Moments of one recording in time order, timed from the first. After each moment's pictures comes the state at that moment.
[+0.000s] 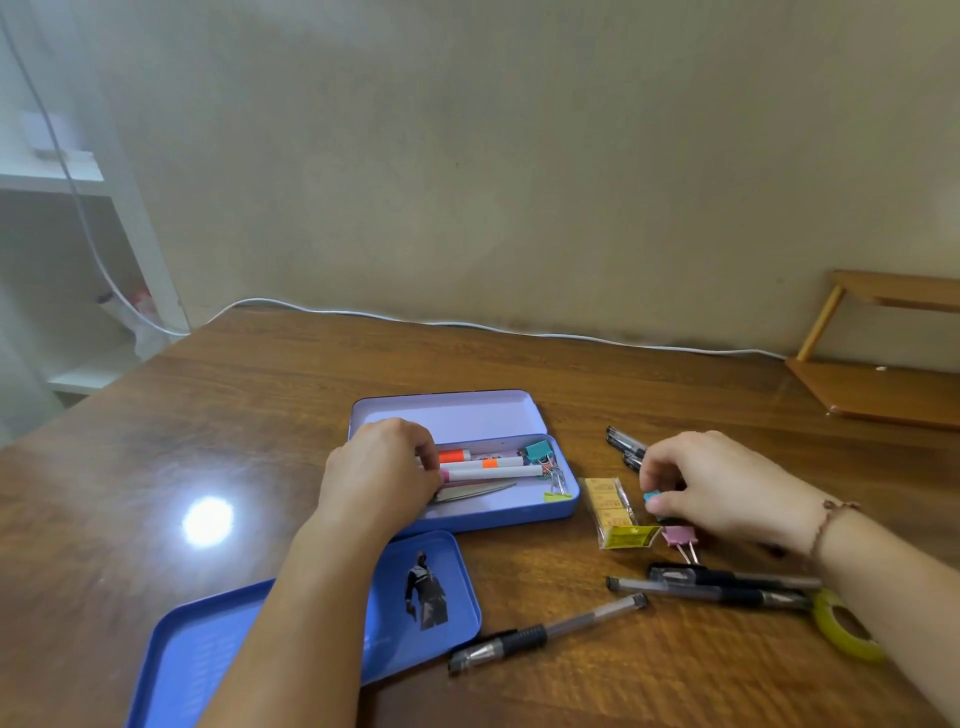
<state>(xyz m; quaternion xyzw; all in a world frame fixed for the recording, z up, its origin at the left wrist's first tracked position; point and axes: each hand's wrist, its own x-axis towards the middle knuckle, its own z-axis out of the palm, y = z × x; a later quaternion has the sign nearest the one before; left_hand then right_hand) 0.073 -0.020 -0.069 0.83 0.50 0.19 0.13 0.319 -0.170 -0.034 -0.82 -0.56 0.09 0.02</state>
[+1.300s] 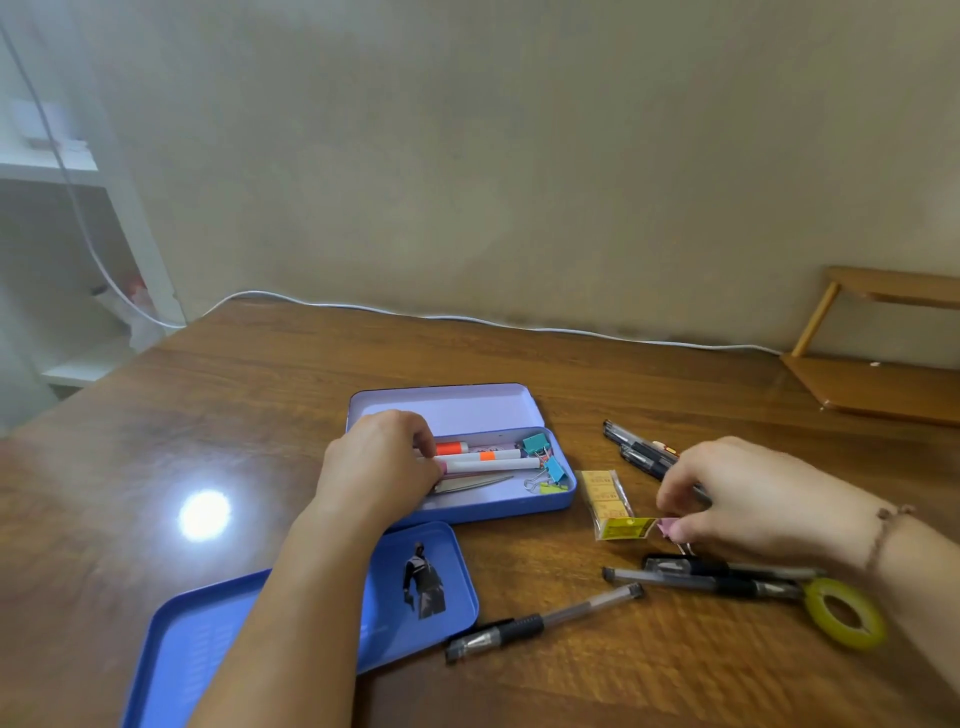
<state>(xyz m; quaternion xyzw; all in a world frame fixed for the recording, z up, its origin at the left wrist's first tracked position) 0.072 -0.020 -0.066 0.83 0.50 0.19 0.16 0.315 -0.194 -0.018 -0.81 -0.58 0.10 -0.07</state>
